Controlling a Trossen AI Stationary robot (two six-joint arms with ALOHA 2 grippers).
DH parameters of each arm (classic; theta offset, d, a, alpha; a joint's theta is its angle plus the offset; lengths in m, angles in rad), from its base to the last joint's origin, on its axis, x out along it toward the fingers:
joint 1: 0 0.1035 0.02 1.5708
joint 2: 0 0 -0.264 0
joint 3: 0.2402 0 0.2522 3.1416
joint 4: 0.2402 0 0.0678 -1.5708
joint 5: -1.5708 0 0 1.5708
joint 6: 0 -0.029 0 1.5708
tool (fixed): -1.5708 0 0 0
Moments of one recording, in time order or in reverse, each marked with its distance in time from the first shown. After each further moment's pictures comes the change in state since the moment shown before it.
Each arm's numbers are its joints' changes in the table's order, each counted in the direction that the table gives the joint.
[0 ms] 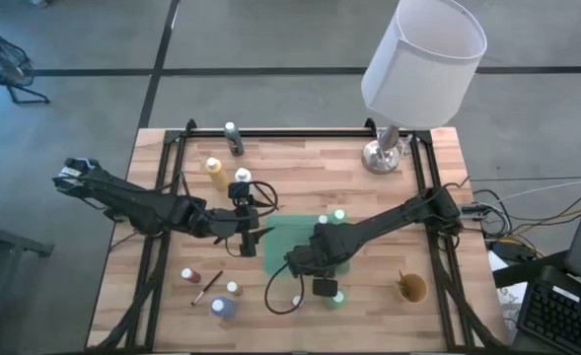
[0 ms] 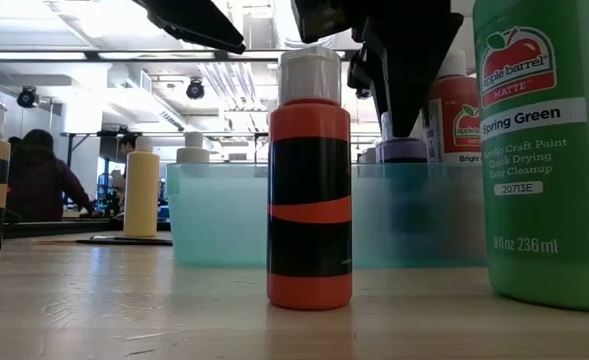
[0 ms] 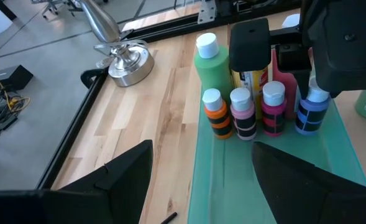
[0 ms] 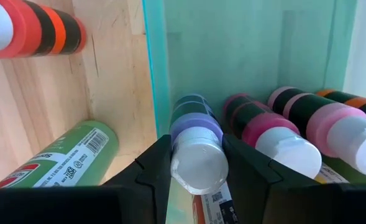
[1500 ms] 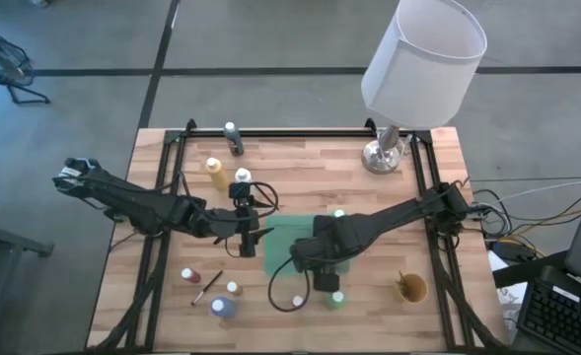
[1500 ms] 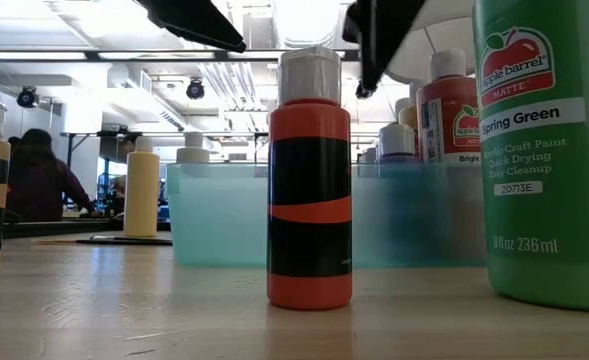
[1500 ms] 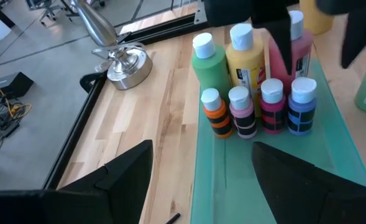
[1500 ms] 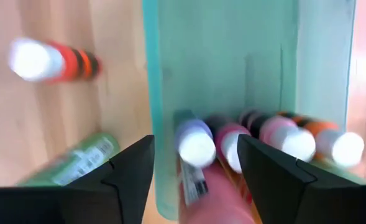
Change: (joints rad) left arm 0.000 0.000 0.000 -0.001 0.007 -0.040; right arm 0.002 0.086 0.071 0.028 0.060 0.026
